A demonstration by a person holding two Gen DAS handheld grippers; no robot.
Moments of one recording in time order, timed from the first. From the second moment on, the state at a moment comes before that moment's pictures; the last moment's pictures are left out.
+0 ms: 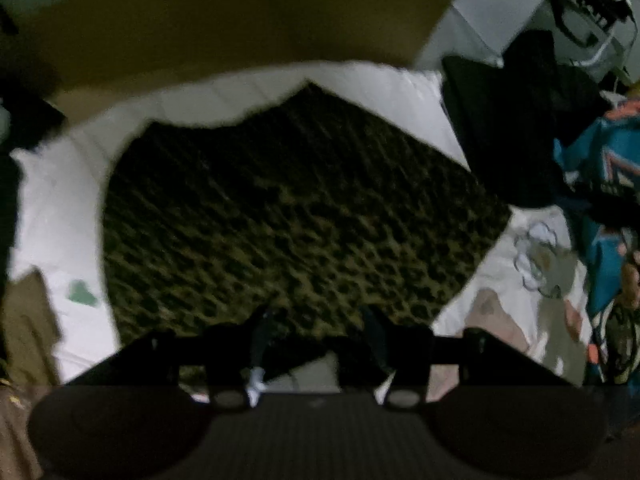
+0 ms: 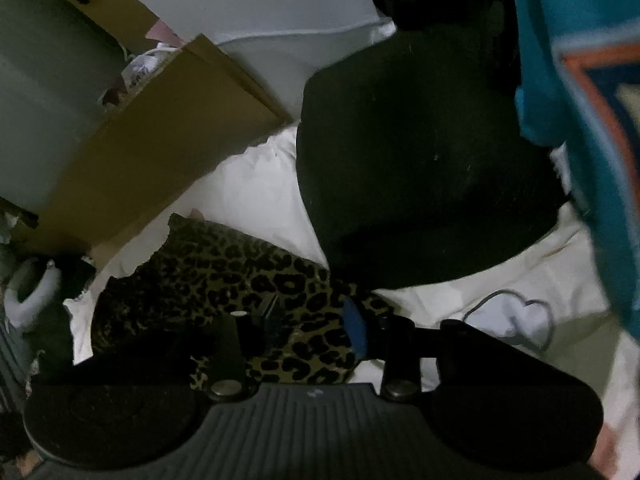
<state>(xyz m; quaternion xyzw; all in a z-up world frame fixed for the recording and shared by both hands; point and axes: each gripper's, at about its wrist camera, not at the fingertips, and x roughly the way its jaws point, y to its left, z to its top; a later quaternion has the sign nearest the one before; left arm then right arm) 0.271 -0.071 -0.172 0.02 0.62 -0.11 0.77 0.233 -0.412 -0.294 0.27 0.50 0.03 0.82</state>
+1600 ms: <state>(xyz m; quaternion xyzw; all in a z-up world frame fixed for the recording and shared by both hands) 0.263 0.162 -0.019 -0.05 0.54 -0.04 0.84 0.222 -0.298 -0.083 0.27 0.52 0.06 0.81</state>
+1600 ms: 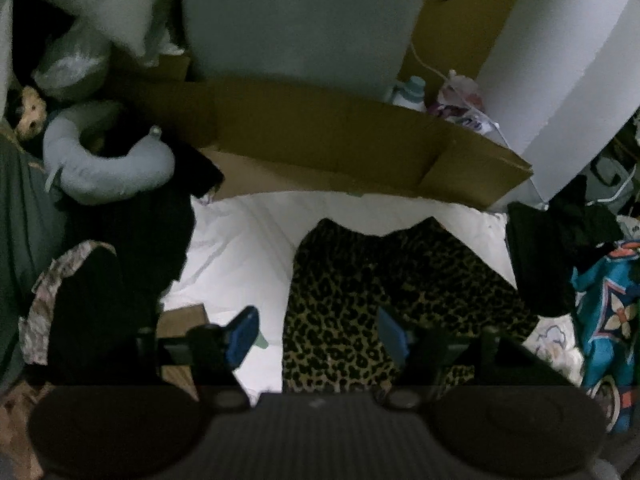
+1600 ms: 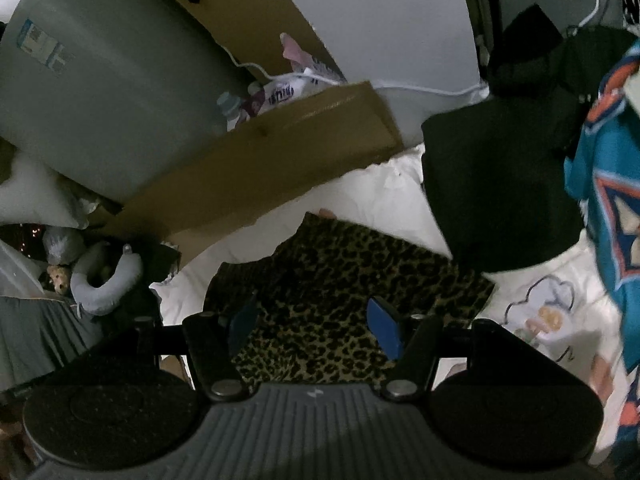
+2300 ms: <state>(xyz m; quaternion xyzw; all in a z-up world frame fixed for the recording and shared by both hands) 0.227 0.165 -0.082 -0.11 0.49 -0.05 0.86 0.185 -0.208 -0.160 0.25 0.52 0.10 0.81</state>
